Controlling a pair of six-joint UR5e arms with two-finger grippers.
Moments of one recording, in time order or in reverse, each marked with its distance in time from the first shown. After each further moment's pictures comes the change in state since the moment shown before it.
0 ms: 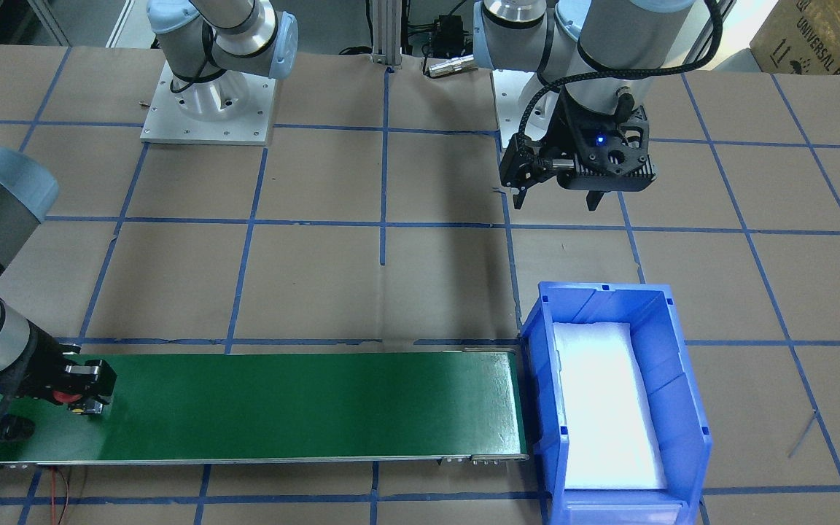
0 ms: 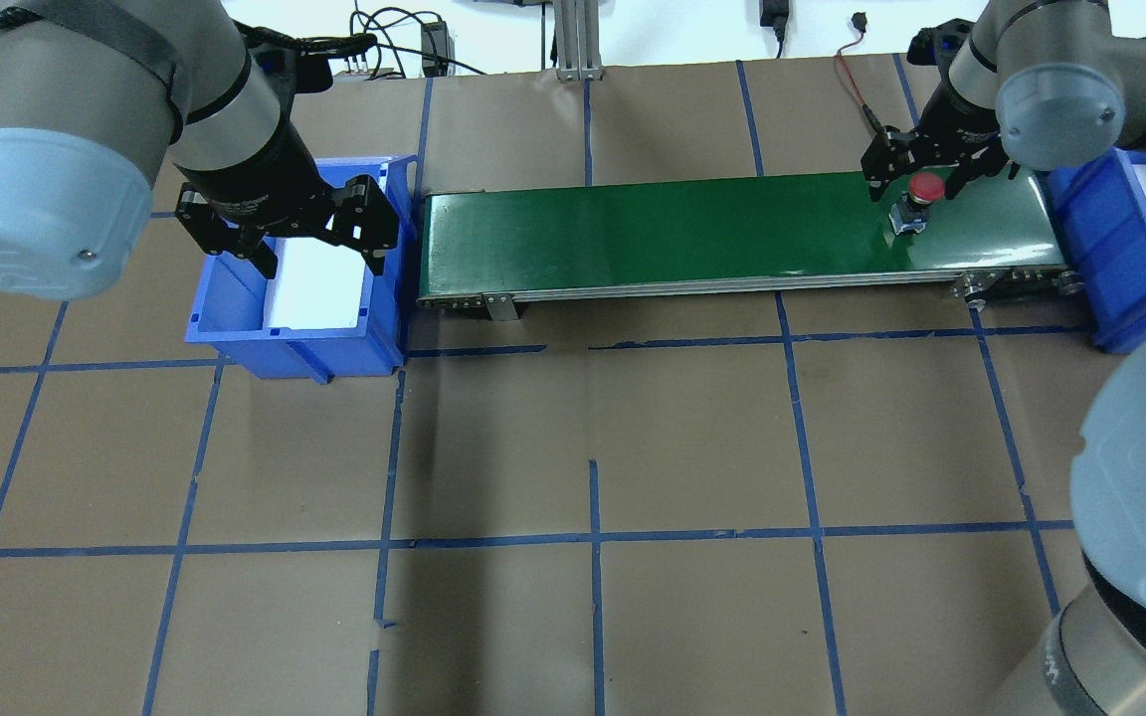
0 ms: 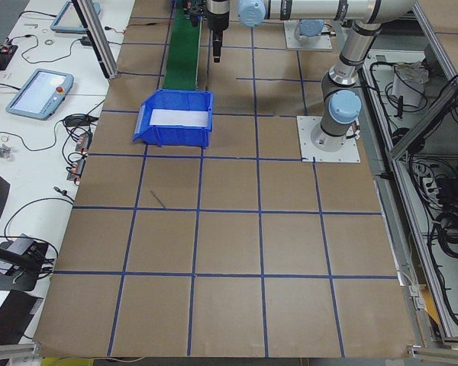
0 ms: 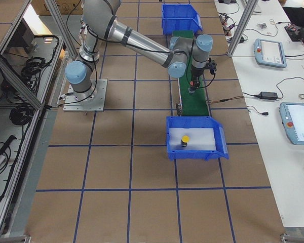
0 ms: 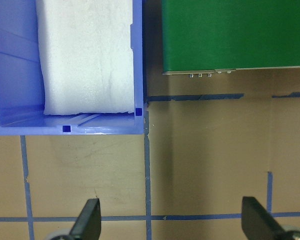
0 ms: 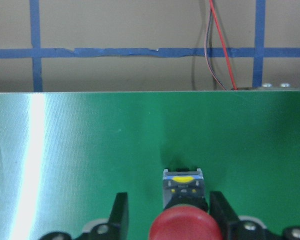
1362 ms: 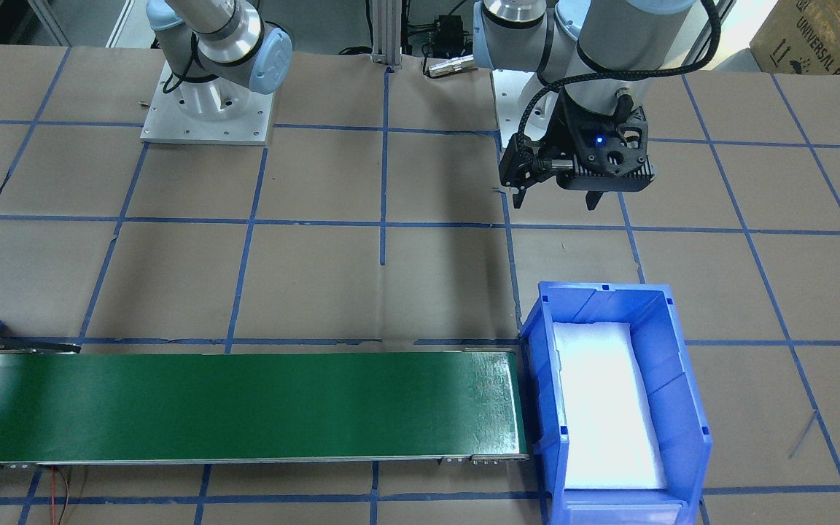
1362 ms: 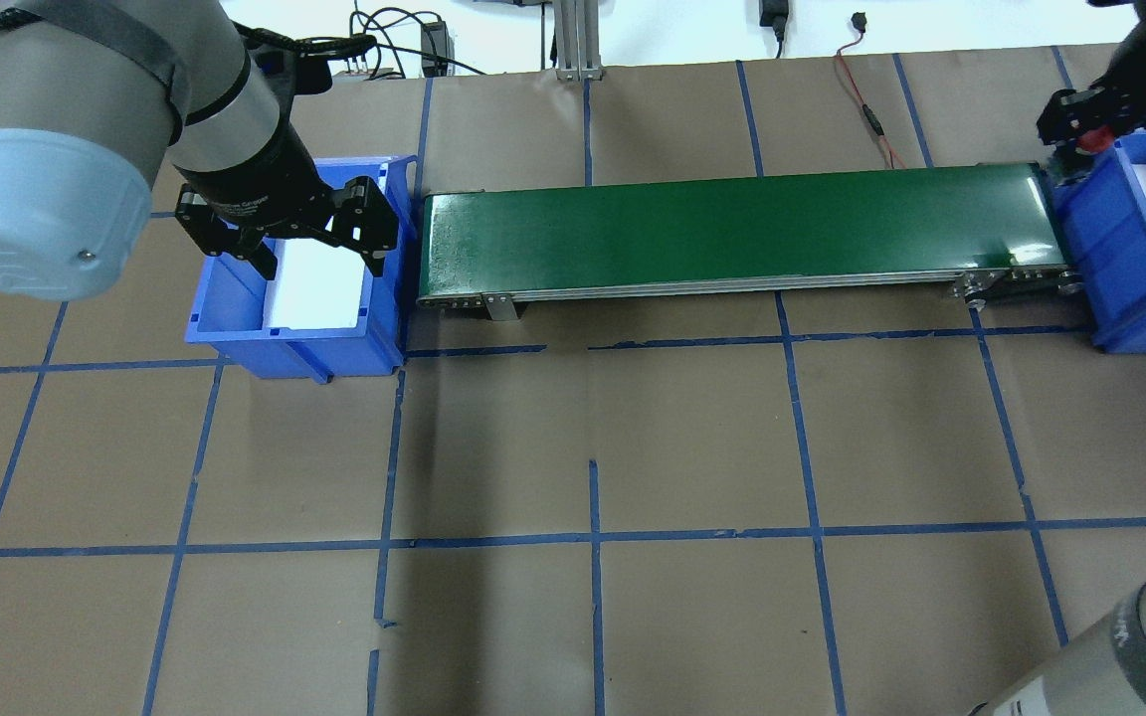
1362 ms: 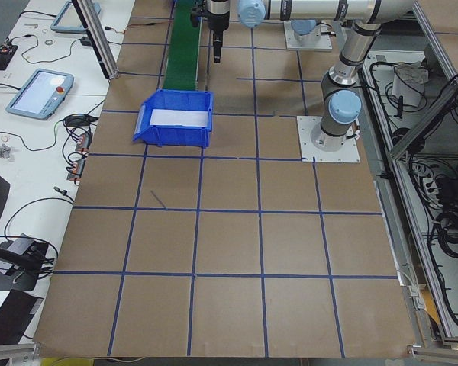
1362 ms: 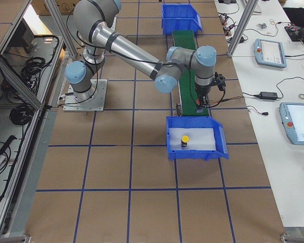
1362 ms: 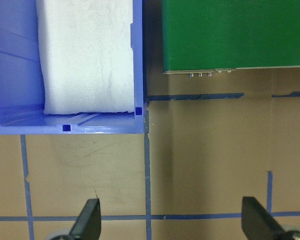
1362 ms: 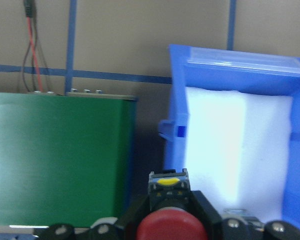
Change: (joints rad) left arm 0.000 0.000 -0.002 -0.006 0.000 -0.001; right arm -0.322 -0.054 -0.099 -0.001 0.000 -0.380
